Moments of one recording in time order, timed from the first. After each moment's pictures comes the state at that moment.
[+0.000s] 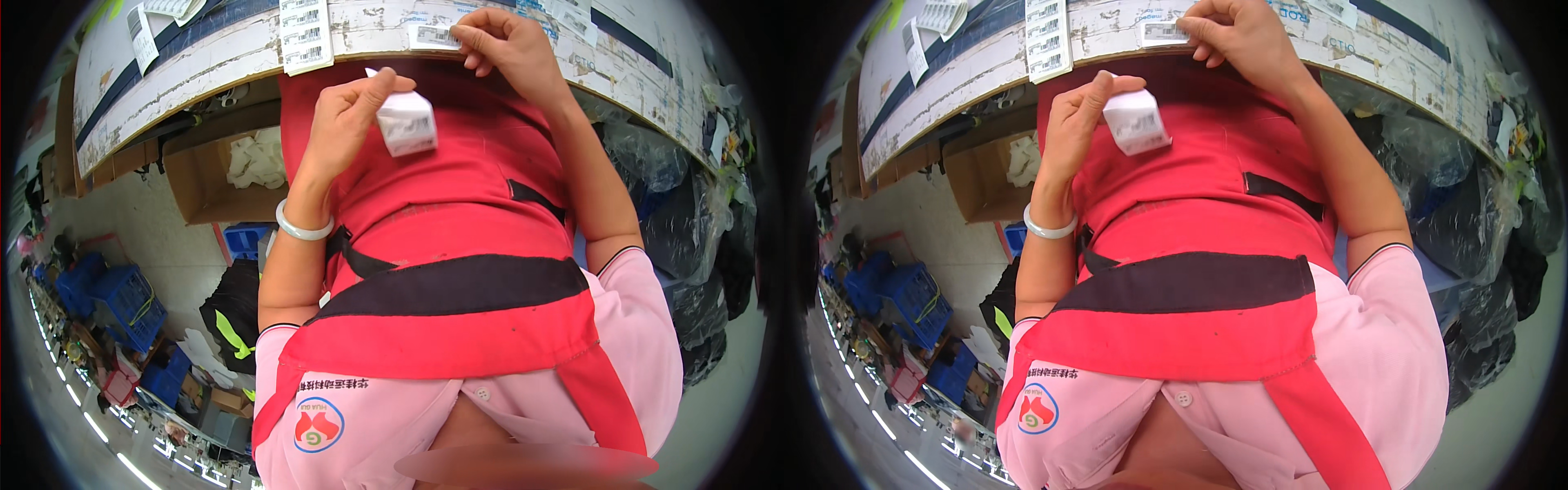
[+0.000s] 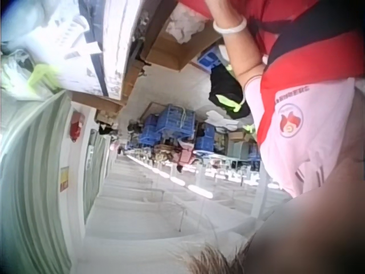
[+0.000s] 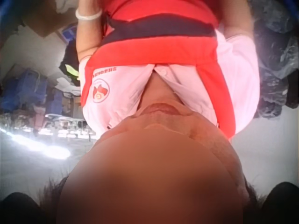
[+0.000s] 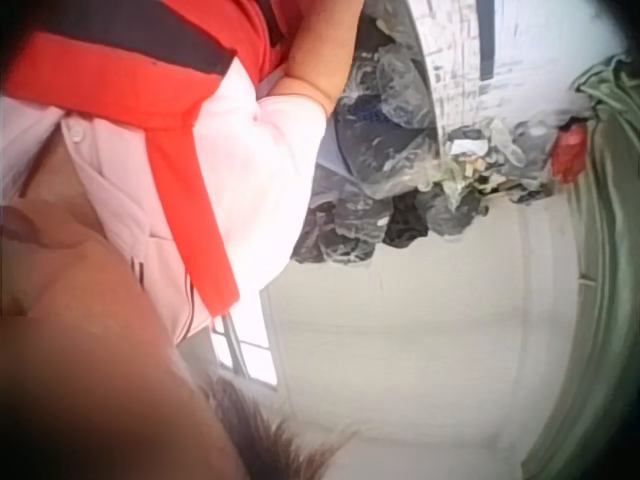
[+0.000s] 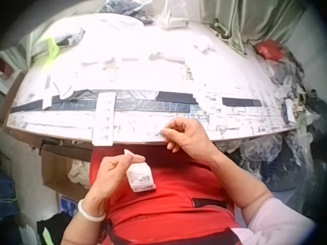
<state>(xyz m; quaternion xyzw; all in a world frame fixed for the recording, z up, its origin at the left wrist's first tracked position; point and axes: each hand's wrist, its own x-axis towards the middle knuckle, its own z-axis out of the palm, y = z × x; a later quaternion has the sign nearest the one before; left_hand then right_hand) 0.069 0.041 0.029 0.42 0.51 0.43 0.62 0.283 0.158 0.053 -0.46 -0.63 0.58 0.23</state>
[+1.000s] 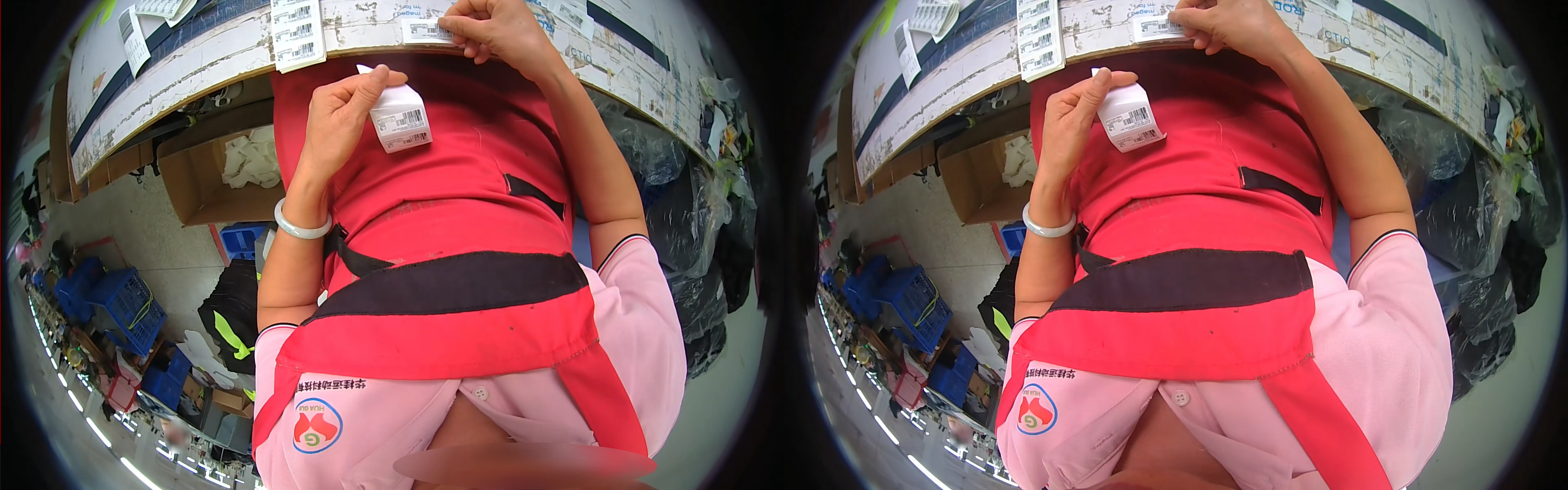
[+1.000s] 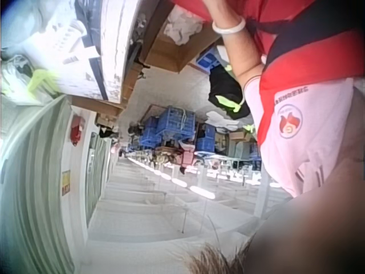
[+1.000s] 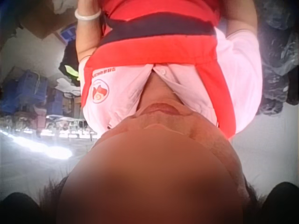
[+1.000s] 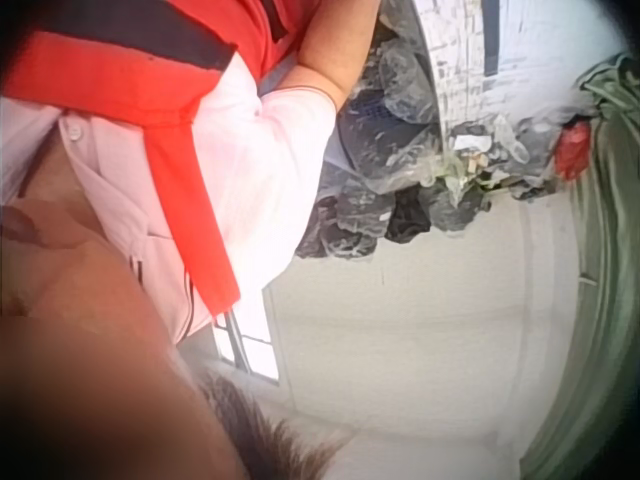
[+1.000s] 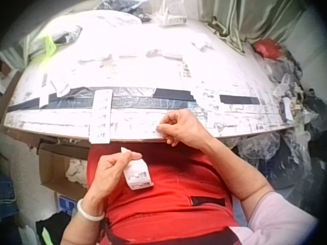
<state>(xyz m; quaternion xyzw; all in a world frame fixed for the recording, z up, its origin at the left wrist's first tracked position) 0.071 0.039 0.018 0.42 0.53 0.45 0.58 0.278 0.180 0.057 -0.52 -0.60 0.60 0.15</state>
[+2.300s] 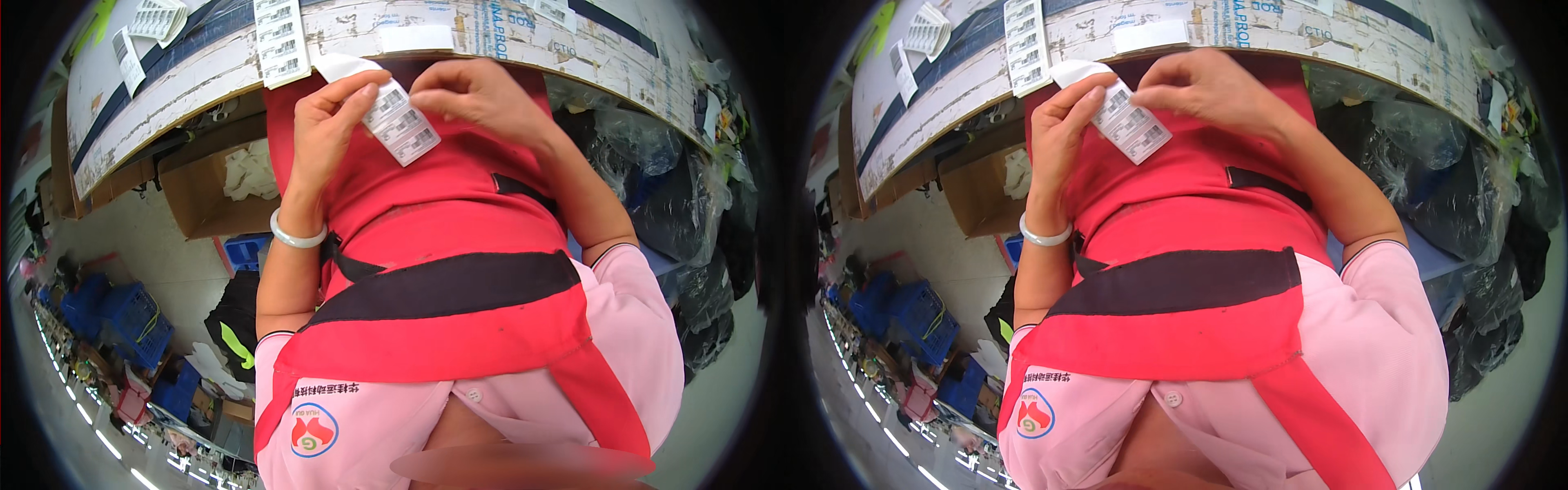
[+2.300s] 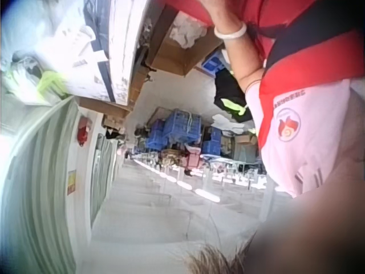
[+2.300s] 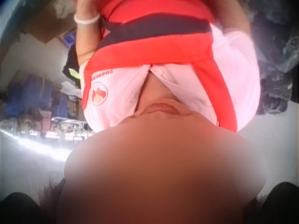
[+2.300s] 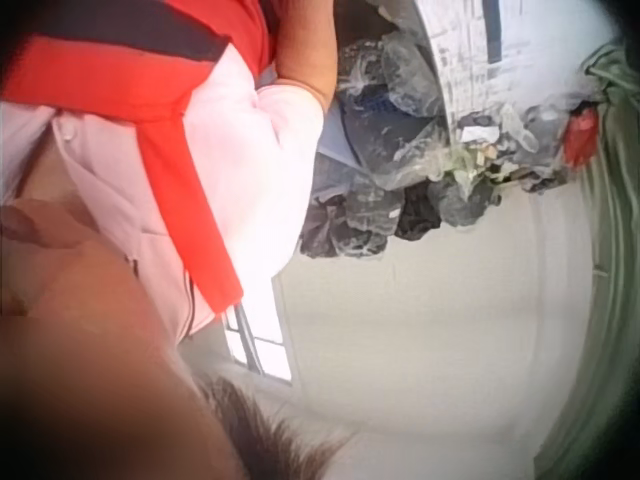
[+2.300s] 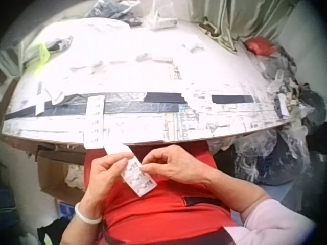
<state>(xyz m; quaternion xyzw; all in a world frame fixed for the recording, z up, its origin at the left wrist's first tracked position) 0.078 0.040 0.031 0.36 0.49 0.50 0.61 0.288 0.112 0.063 -0.39 -0.64 0.64 0.14</state>
